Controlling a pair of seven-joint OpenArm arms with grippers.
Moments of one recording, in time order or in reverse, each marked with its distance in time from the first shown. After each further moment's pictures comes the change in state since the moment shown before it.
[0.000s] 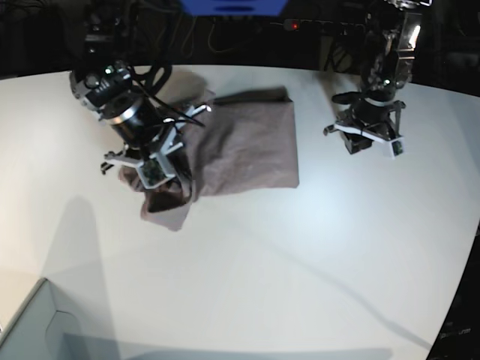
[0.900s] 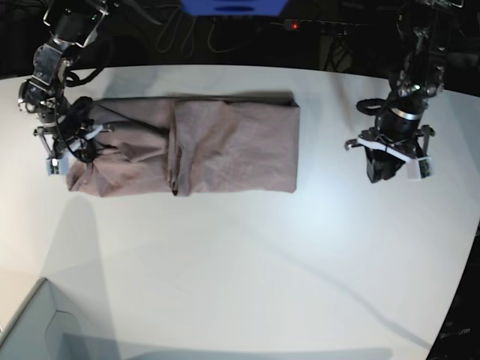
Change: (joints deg) left arm 3.0 -9.0 -0.2 14.4 -0.4 -0.1 0.2; right arm 15.6 10.5 32.5 -40.6 1.7 -0.1 2.3
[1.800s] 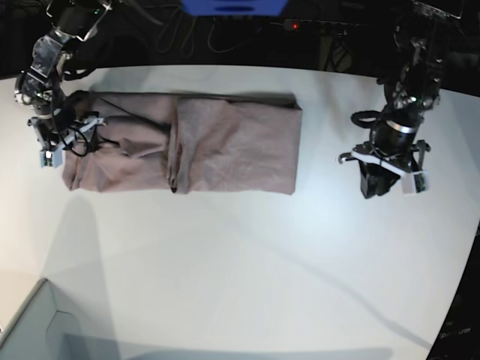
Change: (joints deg) left arm -3.3 0.0 1.9 0.0 0.0 0.0 -0.4; right arm 0.0 -0.9 3.8 1.3 -0.4 0.1 -0.6
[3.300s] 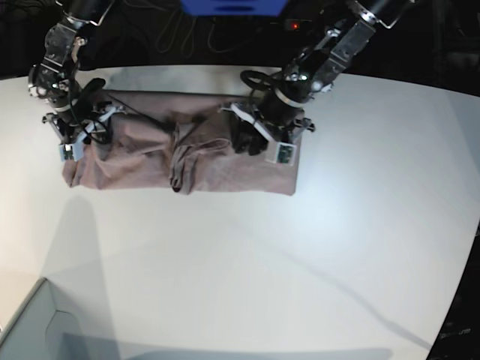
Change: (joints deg) left arm -9.4 9.8 32.9 -14.6 1.7 0.5 -3.3; right arm -5.1 -2.9 -5.8 5.7 -0.2 0.0 -0.1
